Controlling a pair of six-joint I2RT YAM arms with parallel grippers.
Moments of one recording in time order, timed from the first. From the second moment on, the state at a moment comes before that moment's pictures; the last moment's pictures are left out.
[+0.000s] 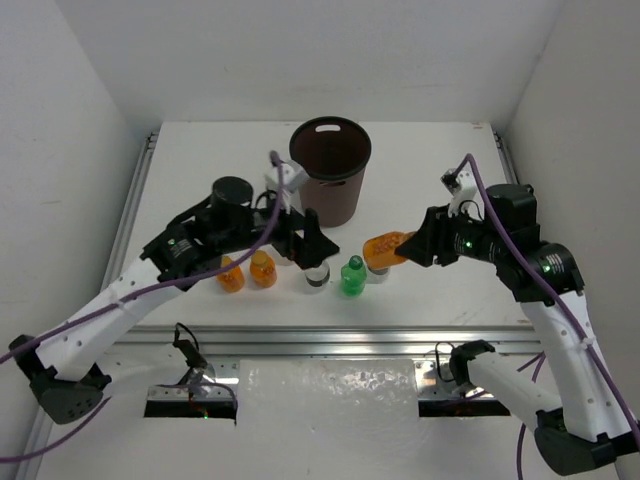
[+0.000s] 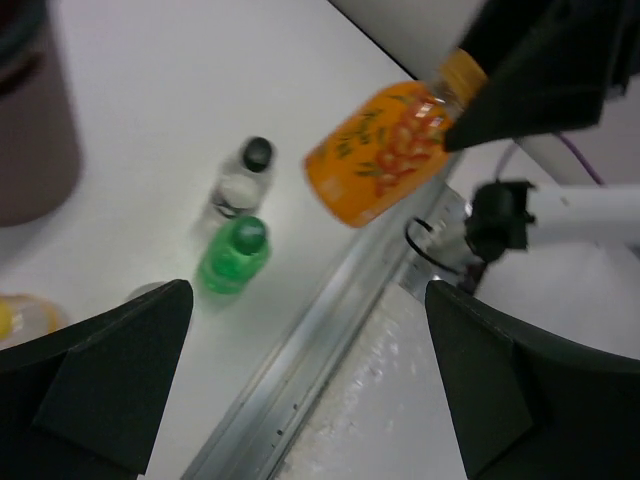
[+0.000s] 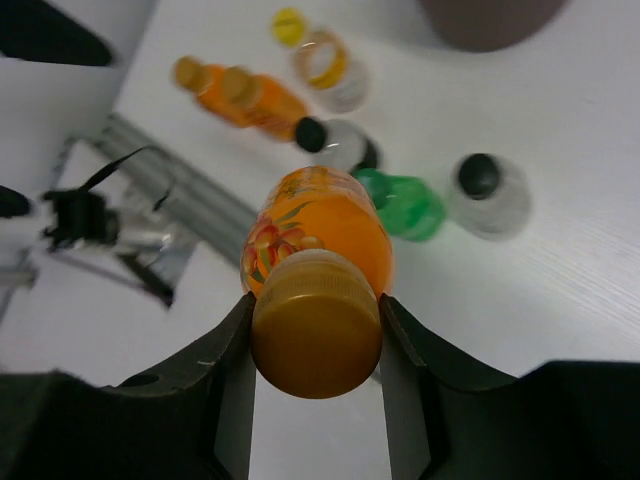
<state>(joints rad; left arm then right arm) -0.74 1.05 1.23 -0.51 0.26 -0.32 0.27 0.88 1.17 -0.91 -0.44 0.24</state>
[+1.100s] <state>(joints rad) -1.01 1.29 1.40 -0.48 0.12 -0.29 0.28 0.91 1.20 -0.77 -0.80 0.31</state>
